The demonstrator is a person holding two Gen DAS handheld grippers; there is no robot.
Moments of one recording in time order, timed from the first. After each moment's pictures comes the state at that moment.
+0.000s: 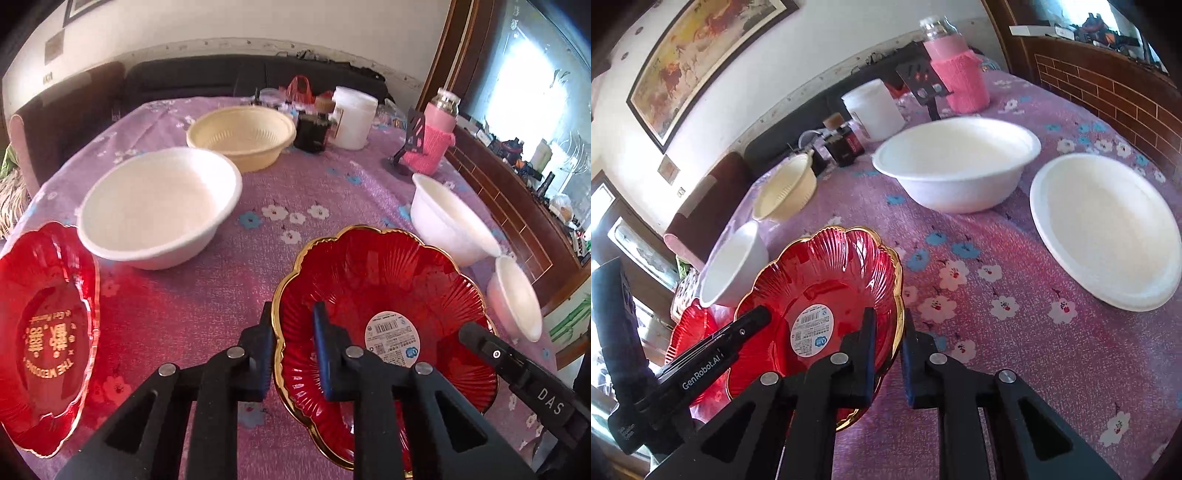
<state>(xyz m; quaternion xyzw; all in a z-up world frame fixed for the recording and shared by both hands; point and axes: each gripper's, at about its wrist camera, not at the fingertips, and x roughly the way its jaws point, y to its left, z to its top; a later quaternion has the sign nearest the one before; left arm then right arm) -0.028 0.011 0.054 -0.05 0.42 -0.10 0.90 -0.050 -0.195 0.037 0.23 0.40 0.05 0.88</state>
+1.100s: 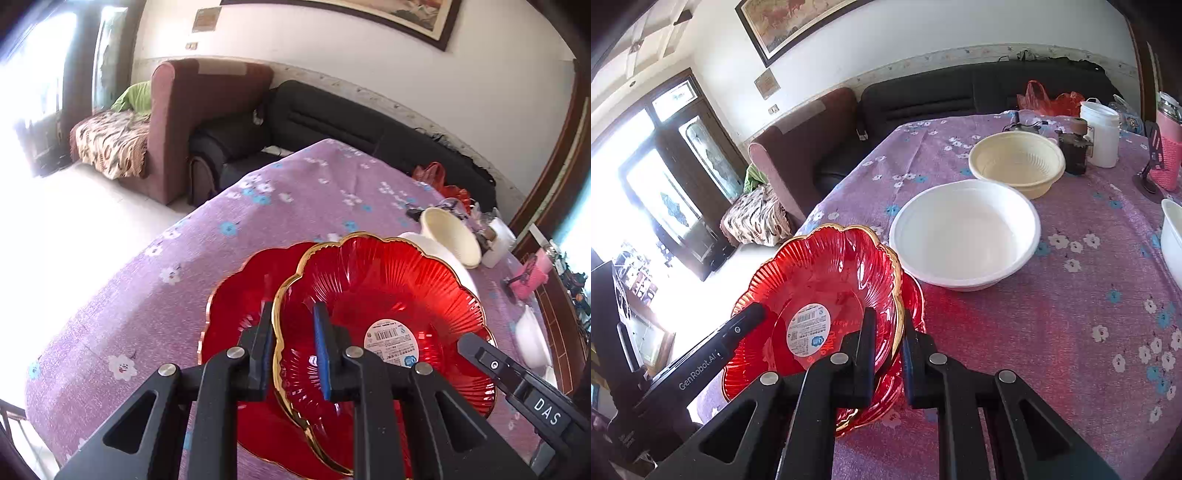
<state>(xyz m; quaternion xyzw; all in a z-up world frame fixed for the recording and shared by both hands) -0.086 0.263 0.076 -0.19 0.36 0.10 0.91 -0.012 0.065 0.084 0.09 0.42 0.24 0.87</state>
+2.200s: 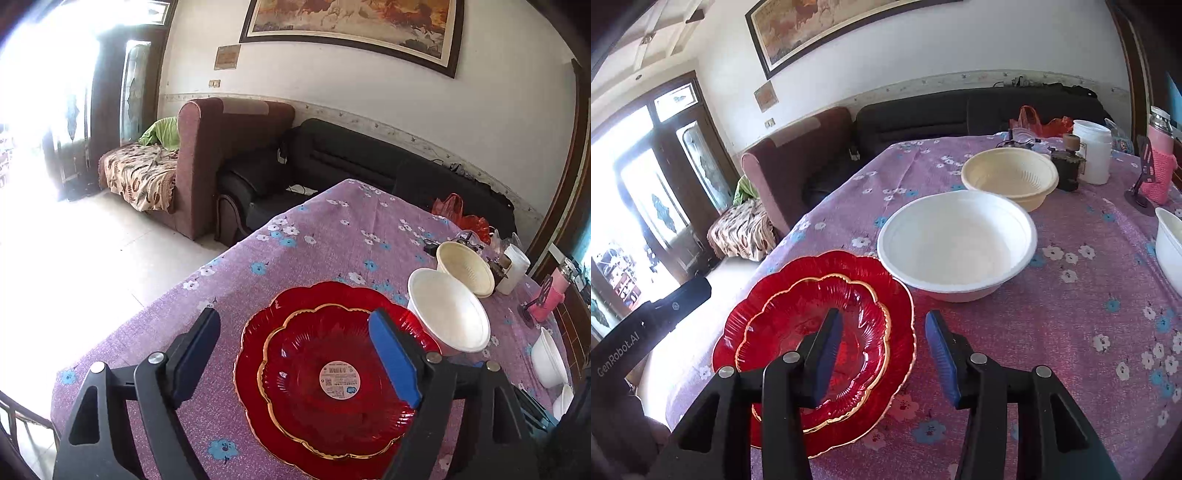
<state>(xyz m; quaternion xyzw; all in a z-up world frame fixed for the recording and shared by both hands) -0.109 0.258 0.104 -0.16 0.30 0.16 0.93 -0.013 0.059 0.063 0.08 0.36 0.21 0.90</state>
